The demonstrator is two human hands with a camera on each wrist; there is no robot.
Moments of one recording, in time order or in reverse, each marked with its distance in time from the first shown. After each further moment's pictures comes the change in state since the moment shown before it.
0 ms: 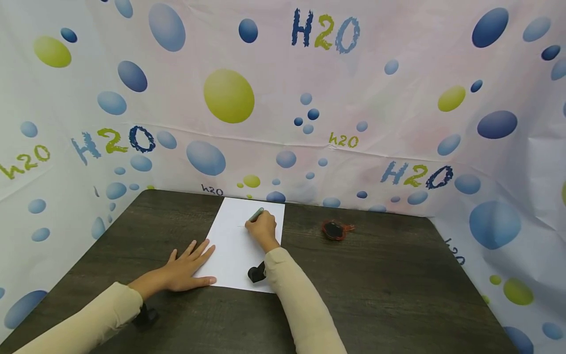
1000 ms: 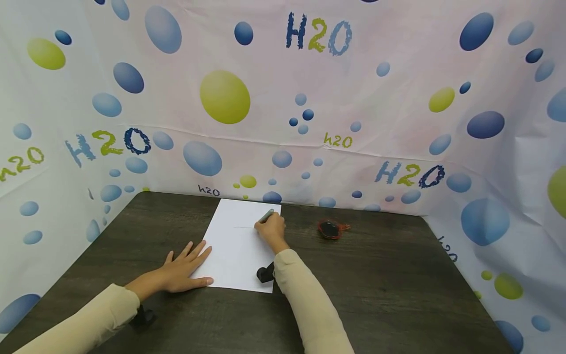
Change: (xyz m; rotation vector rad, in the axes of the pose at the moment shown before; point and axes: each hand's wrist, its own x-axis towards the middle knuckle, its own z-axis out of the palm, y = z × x) left_hand 0.005 -0.007 0.005 -0.025 0.002 0.030; right_hand 0.004 0.026 -0.022 0.018 0.044 0.041
